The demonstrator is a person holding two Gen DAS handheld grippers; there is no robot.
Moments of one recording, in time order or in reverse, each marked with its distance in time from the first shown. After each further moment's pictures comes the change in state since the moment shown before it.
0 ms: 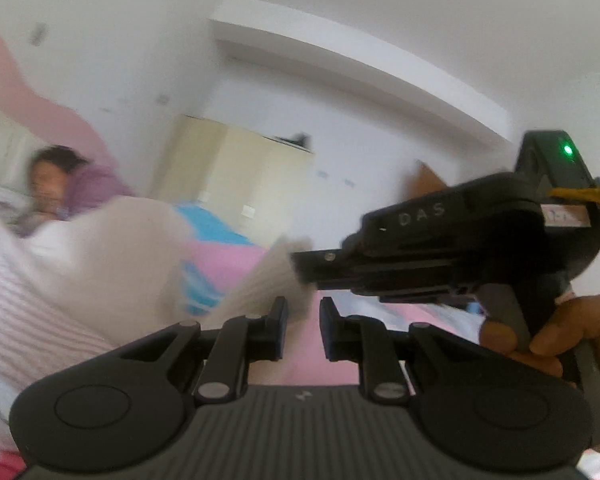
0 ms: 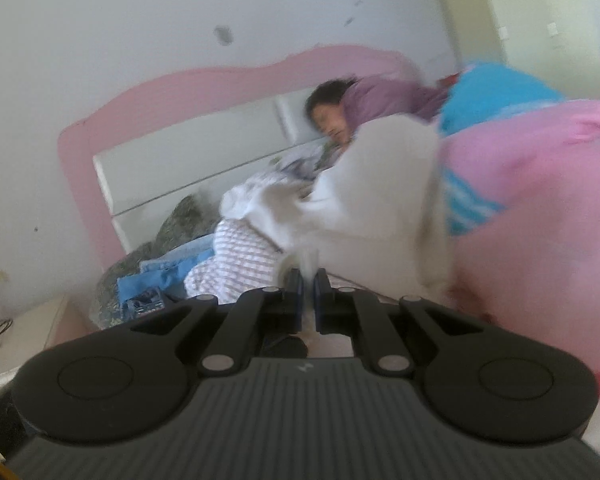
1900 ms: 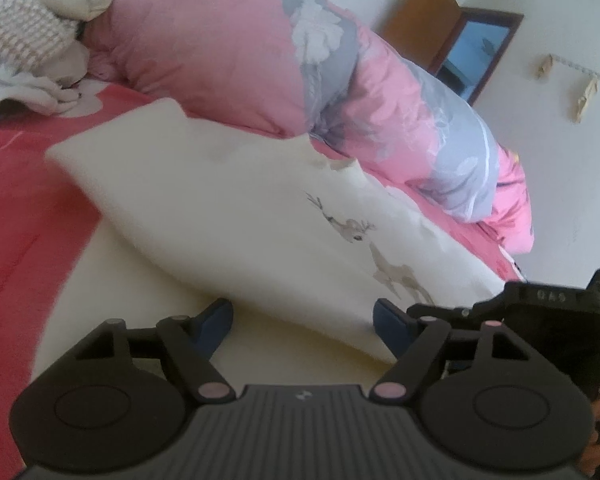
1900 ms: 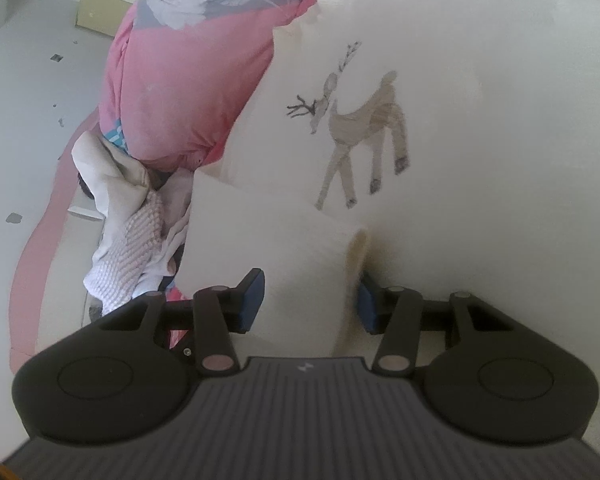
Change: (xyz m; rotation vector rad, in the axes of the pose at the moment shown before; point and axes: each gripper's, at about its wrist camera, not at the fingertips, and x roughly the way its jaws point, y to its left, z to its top) left arm 0.016 -0.045 -0.153 -0.237 0.693 -0.078; right arm -0.197 -0.124 -0.299 1.007 0.026 -0.319
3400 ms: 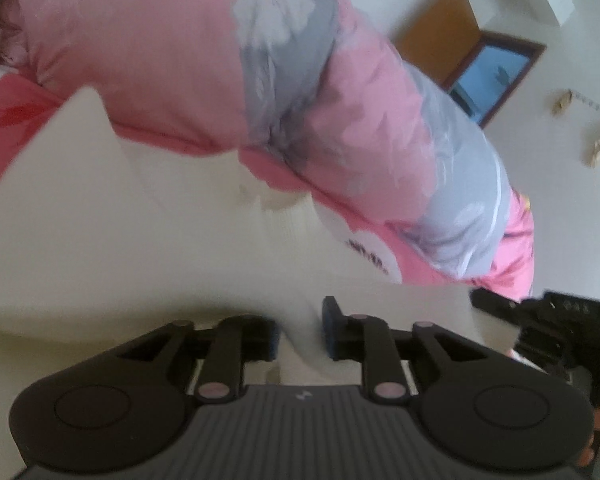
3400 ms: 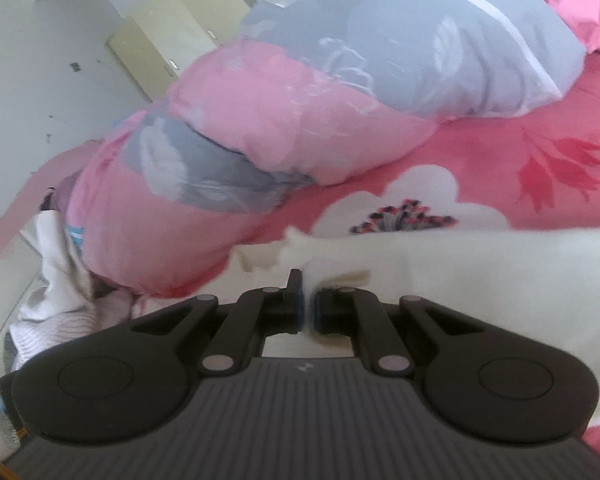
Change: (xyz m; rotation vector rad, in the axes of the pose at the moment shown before) left arm 0.141 -0.082 0.073 -0.104 -0.002 -0.044; right arm -0.064 -0.008 0.197 -0.337 -0.309 -0.146
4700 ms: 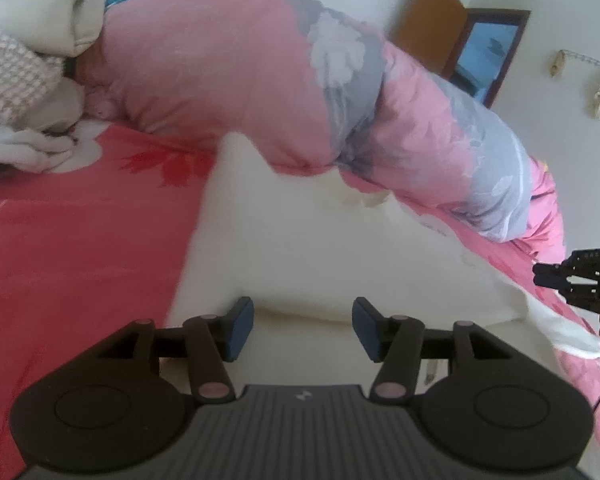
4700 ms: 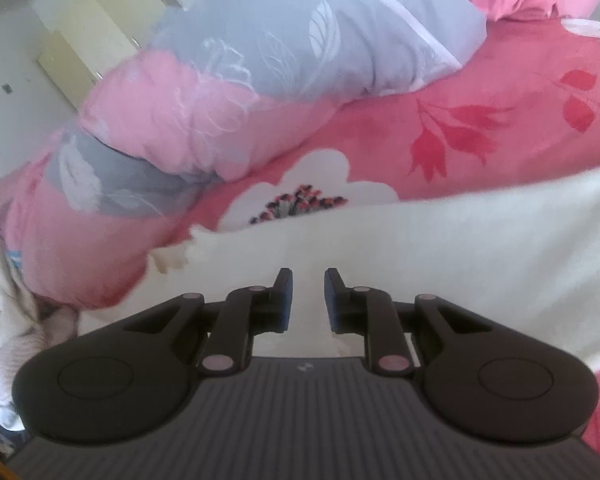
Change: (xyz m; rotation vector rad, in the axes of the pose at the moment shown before) left arm -0.106 0.092 -0.009 0.144 -0.072 0.130; right arm -0.025 -0.042 -0.015 0.112 -0.013 -0.154
